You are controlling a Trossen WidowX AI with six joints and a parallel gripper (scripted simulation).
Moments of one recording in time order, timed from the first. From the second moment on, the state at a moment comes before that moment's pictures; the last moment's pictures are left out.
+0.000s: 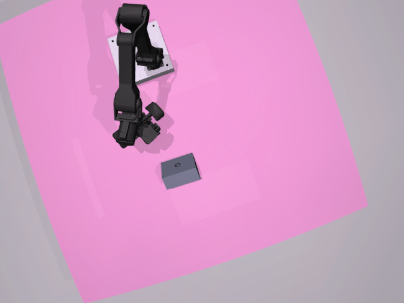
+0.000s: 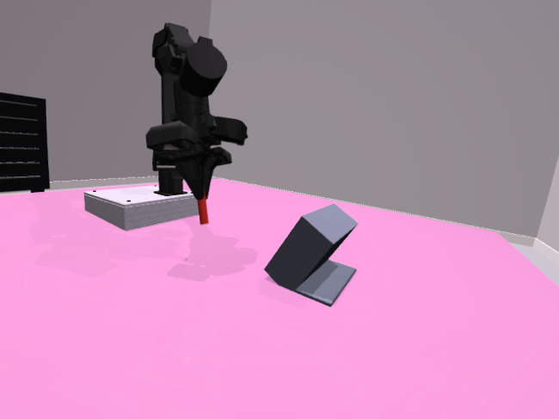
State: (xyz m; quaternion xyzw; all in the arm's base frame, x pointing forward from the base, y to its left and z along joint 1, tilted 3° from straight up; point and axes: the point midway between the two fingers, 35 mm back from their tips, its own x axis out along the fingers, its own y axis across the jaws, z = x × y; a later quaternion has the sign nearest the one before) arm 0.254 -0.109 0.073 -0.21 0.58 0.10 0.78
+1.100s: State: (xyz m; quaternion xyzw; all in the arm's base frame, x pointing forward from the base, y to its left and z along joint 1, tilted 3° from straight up) arm 0.267 -0.091 0.069 -0.26 0.50 0.10 0.82
